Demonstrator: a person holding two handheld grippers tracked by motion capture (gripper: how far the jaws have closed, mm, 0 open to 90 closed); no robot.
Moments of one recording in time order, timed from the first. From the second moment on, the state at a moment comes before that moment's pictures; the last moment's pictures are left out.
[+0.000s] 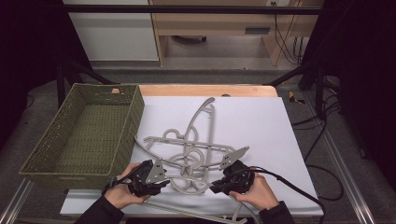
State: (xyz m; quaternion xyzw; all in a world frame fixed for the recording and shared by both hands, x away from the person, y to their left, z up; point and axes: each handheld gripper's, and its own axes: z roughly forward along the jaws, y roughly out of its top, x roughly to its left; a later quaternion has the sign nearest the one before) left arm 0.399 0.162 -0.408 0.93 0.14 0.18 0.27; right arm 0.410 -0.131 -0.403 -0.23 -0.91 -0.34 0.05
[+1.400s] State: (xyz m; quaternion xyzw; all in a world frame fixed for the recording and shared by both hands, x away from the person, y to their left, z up) left arm 0.383 0.186 -0.366 0.88 0.24 0.20 0.35; right arm 0.409 -0.206 -0.364 -0.34 -0.77 -0.52 -0.17
